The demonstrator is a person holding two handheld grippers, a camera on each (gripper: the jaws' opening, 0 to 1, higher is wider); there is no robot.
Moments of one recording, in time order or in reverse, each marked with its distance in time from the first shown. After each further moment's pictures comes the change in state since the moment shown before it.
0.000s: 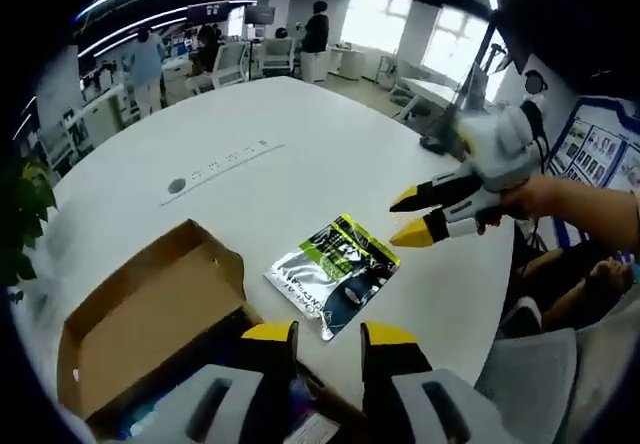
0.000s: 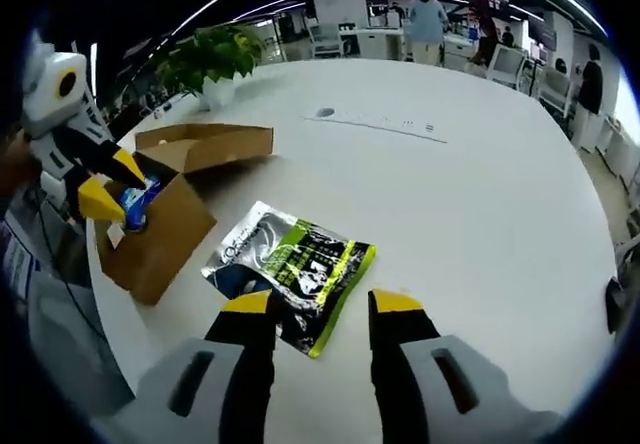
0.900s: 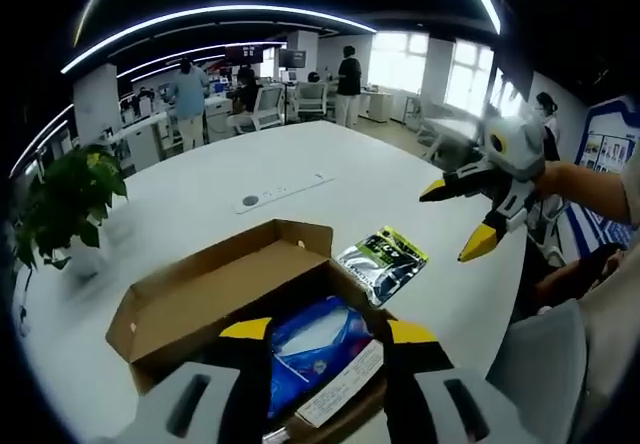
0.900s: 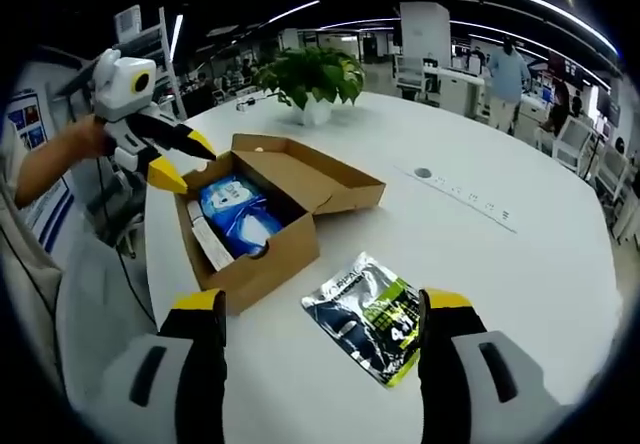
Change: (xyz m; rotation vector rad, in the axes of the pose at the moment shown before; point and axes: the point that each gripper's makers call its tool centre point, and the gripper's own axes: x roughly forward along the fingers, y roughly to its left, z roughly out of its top) left arm -0.102 0.055 -0.047 -0.017 -0.188 0.141; right arm -0.030 0.107 0.047 -0.243 -0.083 0.224
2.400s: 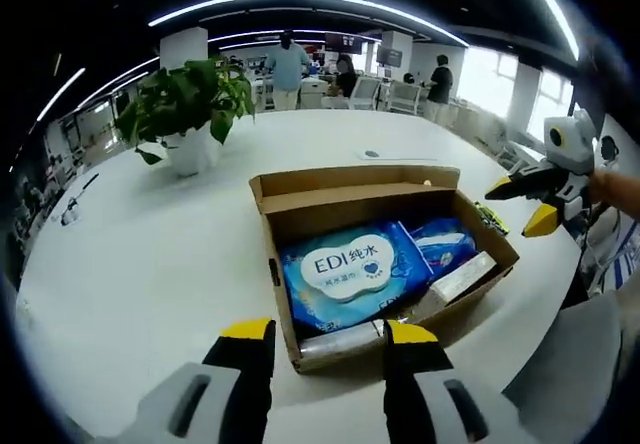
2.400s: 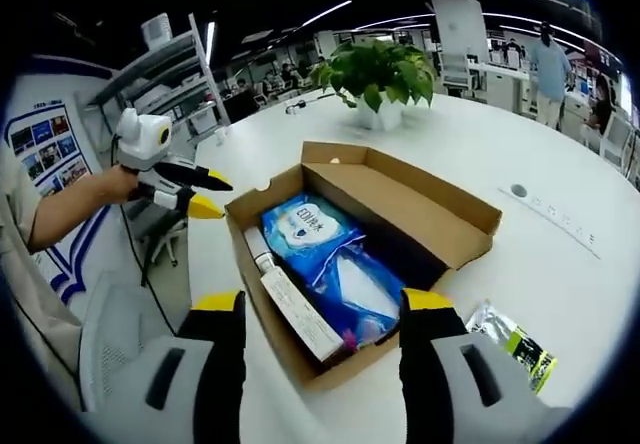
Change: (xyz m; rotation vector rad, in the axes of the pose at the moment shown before) left arm -0.083 0.111 -0.134 -0.257 0.026 0.307; right arm 0.092 0.113 0.034 -0.003 0.009 0.205
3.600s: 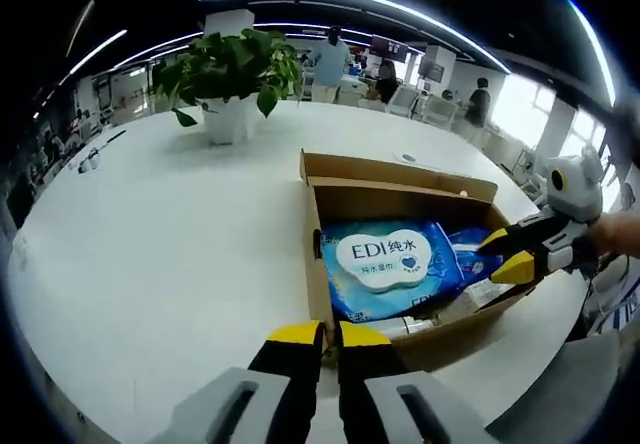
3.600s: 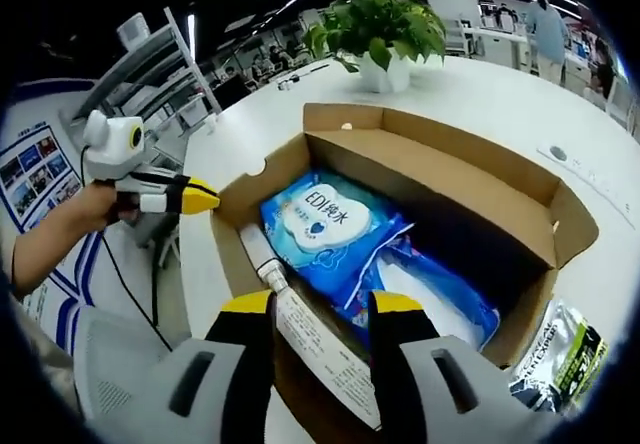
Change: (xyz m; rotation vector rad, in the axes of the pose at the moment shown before) left arm 0.012 0.022 -0.018 -0.162 -0.015 0.042; right arm 0.085 0.019 -0.011 0.130 0.084 0.017
